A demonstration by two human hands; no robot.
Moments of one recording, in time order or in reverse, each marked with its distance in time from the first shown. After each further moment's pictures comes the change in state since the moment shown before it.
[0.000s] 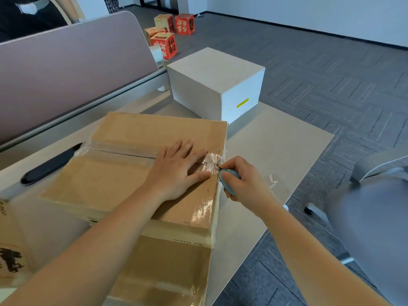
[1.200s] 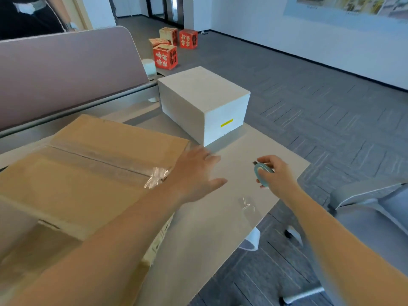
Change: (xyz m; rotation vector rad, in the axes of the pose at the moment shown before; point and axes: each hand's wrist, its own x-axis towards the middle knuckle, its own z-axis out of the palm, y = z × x) left_hand 0.045 0.089 -0.028 -0.095 0.106 0.086; right_hand 0.051 0.015 -0.133 -0.326 0.218 0.053
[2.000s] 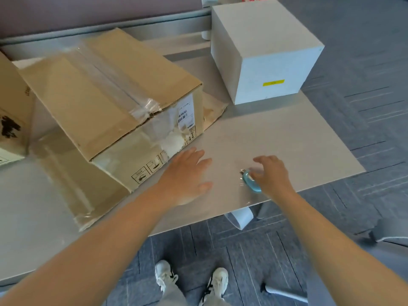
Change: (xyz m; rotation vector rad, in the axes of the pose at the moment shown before) left_hand -0.024 0.047 0.100 -0.043 -0.192 -0.484; right_hand 0.054 0.090 0.025 -0.646 -0.440 -0.273
